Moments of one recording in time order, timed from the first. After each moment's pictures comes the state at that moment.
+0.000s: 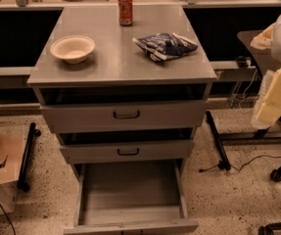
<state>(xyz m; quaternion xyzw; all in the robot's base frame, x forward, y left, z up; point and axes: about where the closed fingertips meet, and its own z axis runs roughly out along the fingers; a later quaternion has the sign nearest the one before) 0.438 -0.217 0.976 -0.60 0.78 -0.03 0.16</state>
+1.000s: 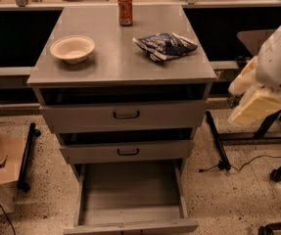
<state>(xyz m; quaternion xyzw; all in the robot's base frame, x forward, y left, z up) 0.425 -0.197 0.940 -0.61 0.78 0.01 0.16</state>
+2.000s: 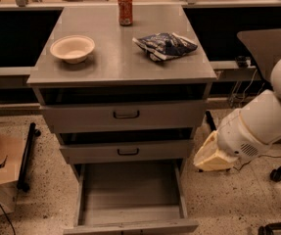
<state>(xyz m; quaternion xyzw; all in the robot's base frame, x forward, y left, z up) 0.388 -0.151 0.788 -0.59 0.77 0.18 0.15</state>
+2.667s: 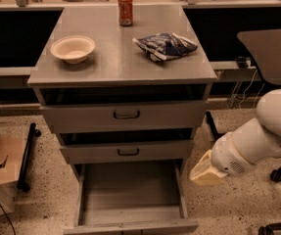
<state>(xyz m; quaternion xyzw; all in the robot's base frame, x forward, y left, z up) 0.392 -0.154 0.709 -0.55 0.79 0.23 0.15</state>
